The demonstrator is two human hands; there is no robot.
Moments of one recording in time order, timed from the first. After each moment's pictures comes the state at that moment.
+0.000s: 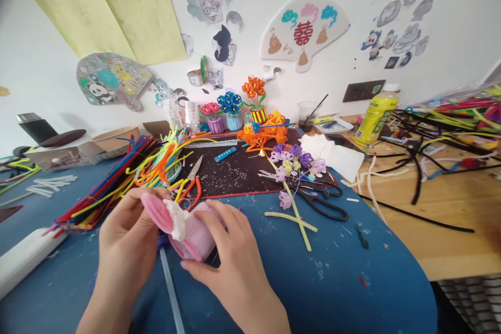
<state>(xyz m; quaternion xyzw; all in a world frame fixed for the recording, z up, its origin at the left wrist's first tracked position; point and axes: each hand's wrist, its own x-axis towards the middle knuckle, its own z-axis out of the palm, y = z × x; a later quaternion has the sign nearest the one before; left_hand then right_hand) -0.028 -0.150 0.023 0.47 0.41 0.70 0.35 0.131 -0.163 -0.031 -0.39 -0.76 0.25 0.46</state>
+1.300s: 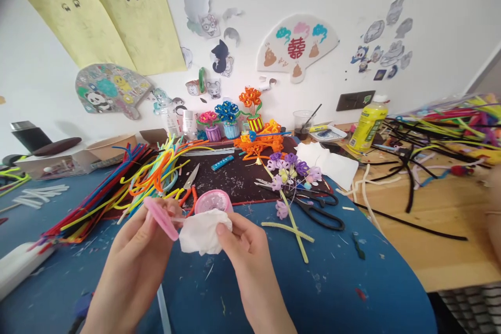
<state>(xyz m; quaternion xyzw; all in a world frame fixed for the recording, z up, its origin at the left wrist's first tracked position) -0.008 -0.159 0.030 0.39 0.40 0.66 0.50 0.138 -0.157 -0.010 -0.29 -0.34 0.68 0.58</state>
